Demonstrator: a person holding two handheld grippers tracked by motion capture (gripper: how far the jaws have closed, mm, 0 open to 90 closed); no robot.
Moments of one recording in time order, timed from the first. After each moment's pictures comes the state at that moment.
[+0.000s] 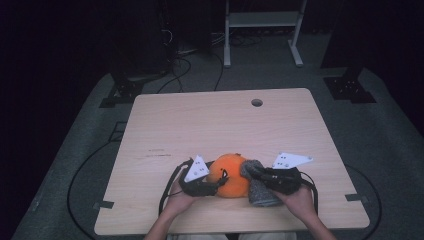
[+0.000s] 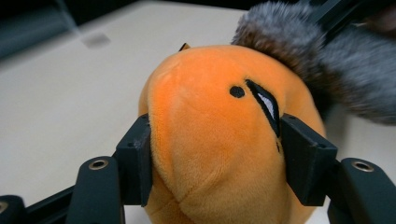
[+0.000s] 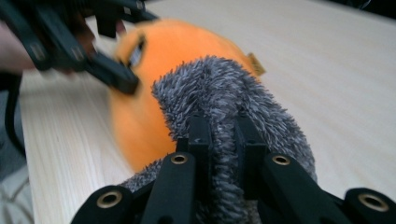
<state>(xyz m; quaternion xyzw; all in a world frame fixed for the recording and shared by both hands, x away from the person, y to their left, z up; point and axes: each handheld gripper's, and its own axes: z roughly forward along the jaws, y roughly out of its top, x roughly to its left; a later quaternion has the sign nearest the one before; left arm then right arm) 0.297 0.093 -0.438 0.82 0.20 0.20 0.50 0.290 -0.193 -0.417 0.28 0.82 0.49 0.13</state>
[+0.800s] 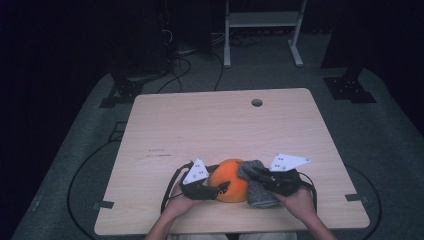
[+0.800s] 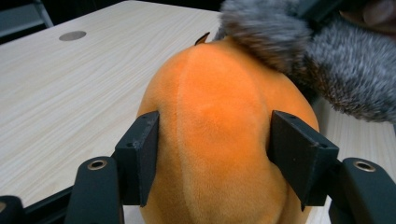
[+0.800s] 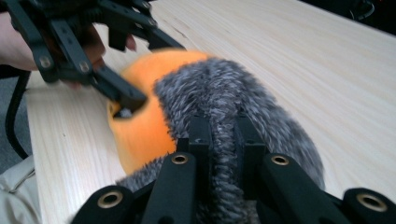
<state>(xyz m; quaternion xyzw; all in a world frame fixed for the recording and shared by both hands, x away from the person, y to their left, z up) 0.294 0.100 -0.444 0.82 0.19 0.15 0.52 0.284 -0.182 -0.408 0.25 0.83 0.47 0.14</state>
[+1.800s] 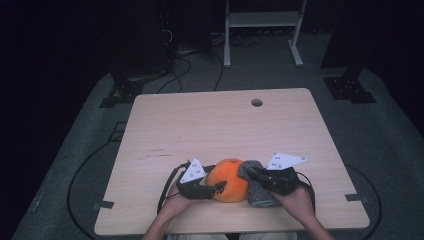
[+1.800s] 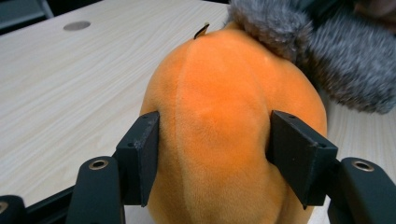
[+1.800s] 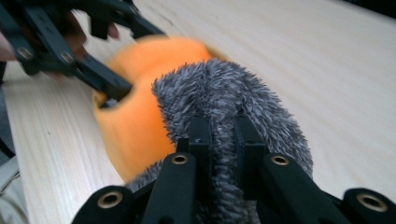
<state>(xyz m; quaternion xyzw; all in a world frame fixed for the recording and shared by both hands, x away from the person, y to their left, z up) 0.297 0.105 -0.446 0.83 0.19 0.15 0.51 0.283 -0.177 -0.407 0.28 0.83 0.45 0.16</state>
